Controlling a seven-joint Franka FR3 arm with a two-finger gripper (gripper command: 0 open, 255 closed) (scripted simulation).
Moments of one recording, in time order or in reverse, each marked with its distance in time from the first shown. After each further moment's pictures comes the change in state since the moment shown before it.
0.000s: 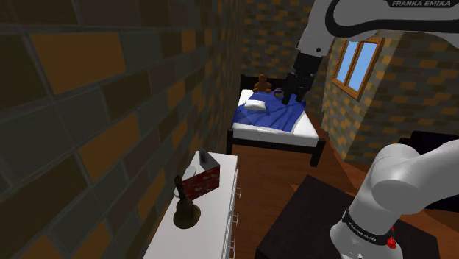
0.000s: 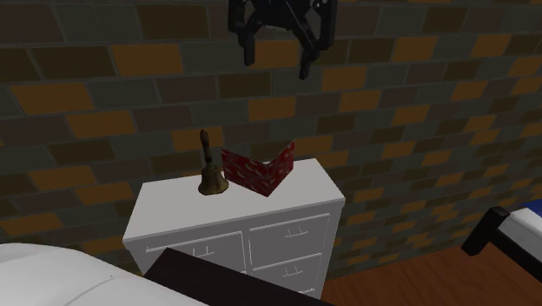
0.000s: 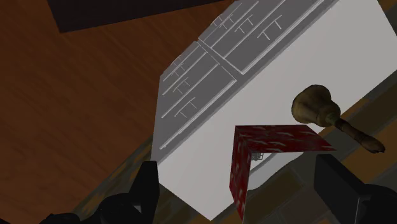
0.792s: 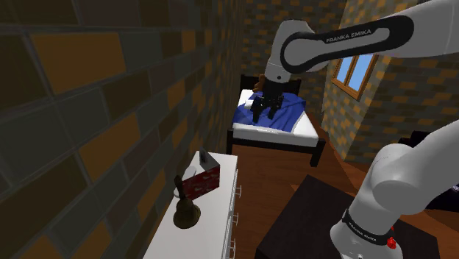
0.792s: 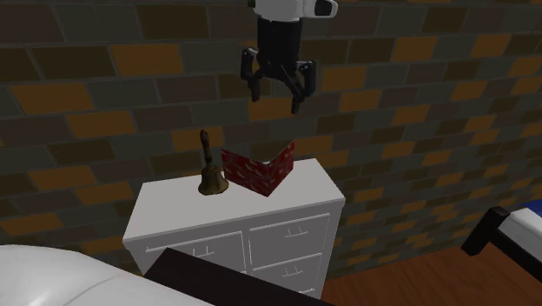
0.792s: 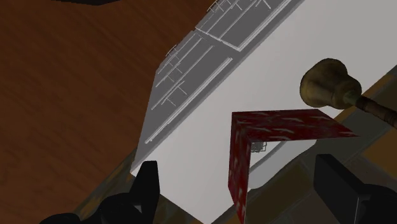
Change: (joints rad) arm 0.021 0.269 0.055 -0.048 0.033 0.316 0.064
